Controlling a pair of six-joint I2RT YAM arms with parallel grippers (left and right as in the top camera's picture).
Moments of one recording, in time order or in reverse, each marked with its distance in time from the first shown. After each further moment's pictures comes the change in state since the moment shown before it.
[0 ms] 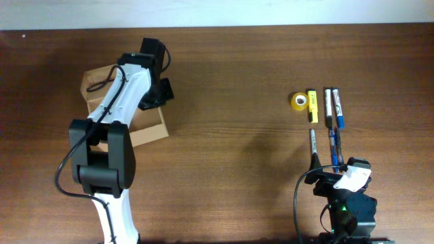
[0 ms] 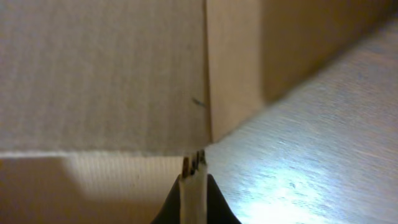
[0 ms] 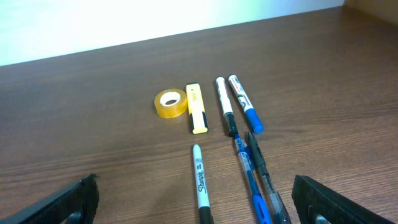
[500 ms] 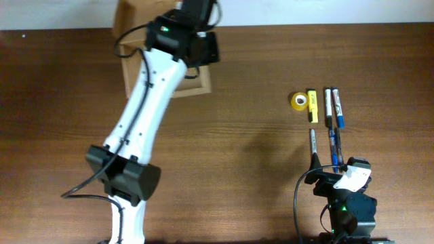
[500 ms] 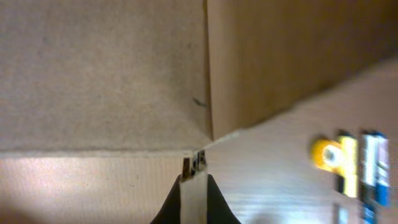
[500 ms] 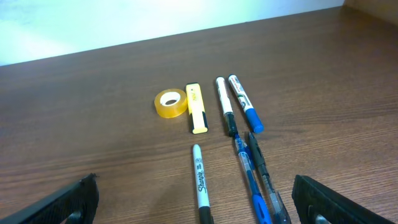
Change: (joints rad) left arm -0.304 0.006 0.629 -0.198 -0.022 -0.066; right arm 0.000 0.000 0.000 0.000 0.000 0.000
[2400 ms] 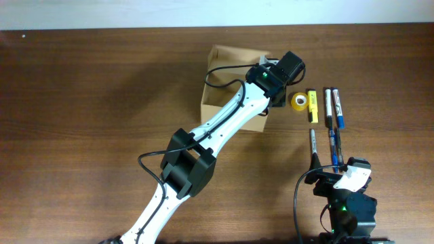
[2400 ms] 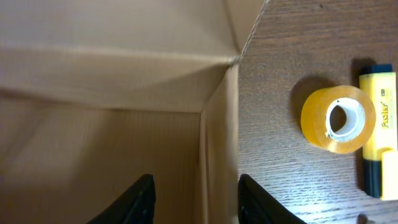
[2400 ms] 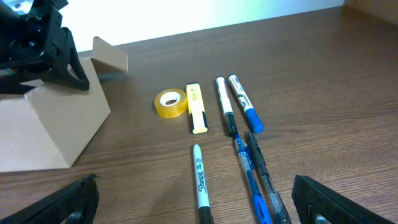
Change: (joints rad) left arm -0.317 0.365 0.010 0.206 -0.126 -0.122; right arm 0.000 0.000 0.000 0.000 0.000 0.001
